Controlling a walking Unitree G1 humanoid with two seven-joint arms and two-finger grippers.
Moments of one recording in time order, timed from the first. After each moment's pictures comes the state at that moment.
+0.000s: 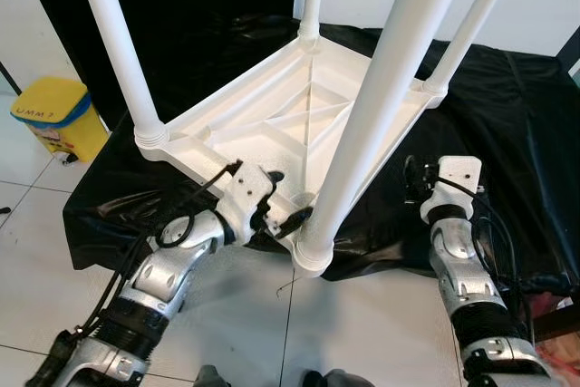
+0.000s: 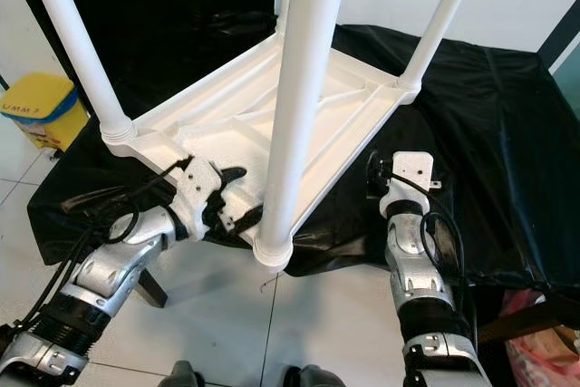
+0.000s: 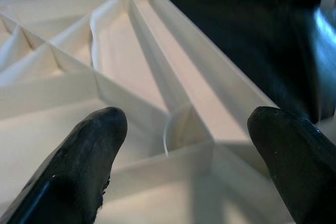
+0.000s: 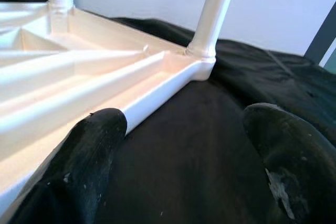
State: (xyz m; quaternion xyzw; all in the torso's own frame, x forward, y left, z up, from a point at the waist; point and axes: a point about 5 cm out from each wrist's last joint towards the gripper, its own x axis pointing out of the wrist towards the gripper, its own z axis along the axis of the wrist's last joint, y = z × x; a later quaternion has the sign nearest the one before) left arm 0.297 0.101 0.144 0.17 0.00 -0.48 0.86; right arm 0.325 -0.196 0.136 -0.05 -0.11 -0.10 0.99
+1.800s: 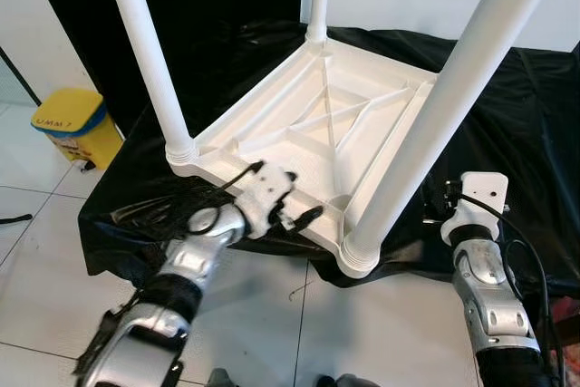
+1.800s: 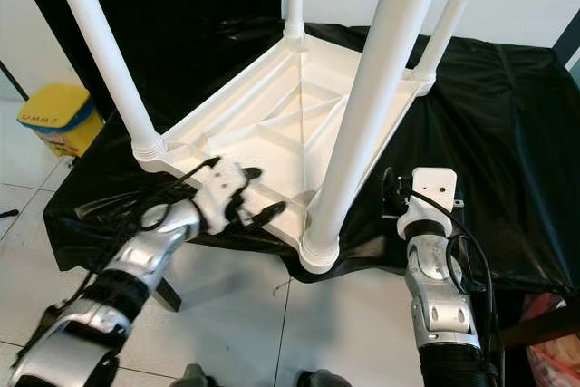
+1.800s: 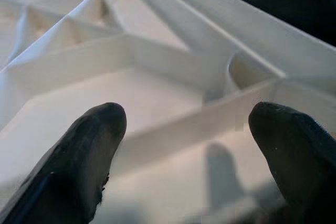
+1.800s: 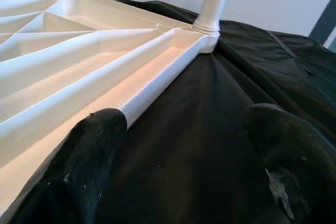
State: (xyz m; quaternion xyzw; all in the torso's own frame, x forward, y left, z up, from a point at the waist) left arm 0.327 0.096 0.129 0.16 -0.01 -0.49 0.86; right arm 0.287 -0.211 0.137 -0.07 -0.06 -0.10 0.99
